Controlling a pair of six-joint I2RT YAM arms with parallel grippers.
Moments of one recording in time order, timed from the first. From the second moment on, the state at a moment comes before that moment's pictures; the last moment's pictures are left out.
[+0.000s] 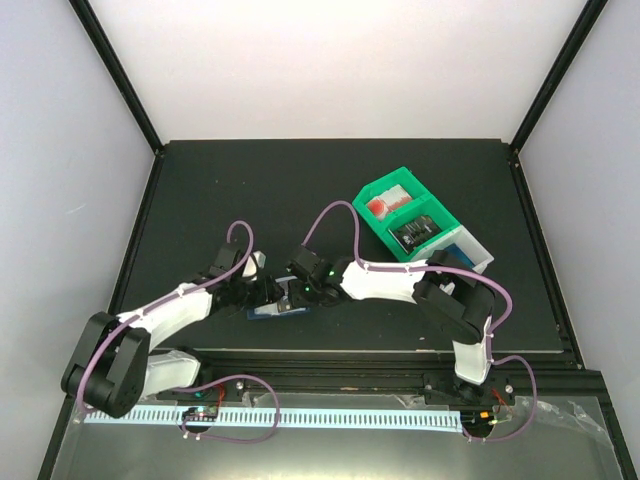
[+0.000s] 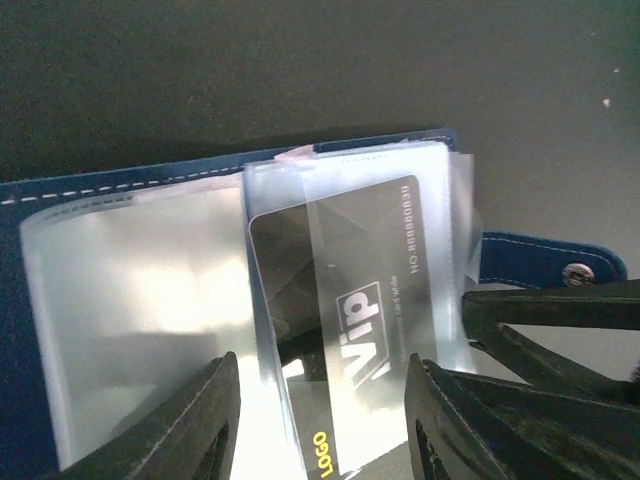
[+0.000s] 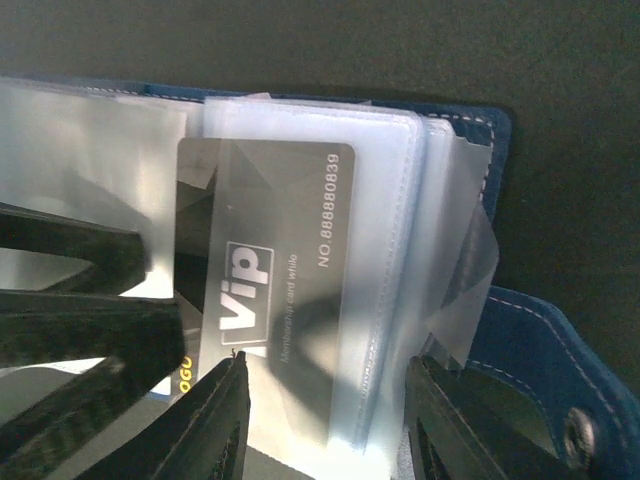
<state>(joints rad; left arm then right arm) -0.38 1.19 0.44 -0.26 0.39 -0.61 1.06 1.91 1.18 -0.33 -0.04 0.82</state>
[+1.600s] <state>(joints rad) -0.44 1.25 0.44 -0.19 0.33 -0.60 1.06 1.88 1.24 -0.47 0.07 0.81</state>
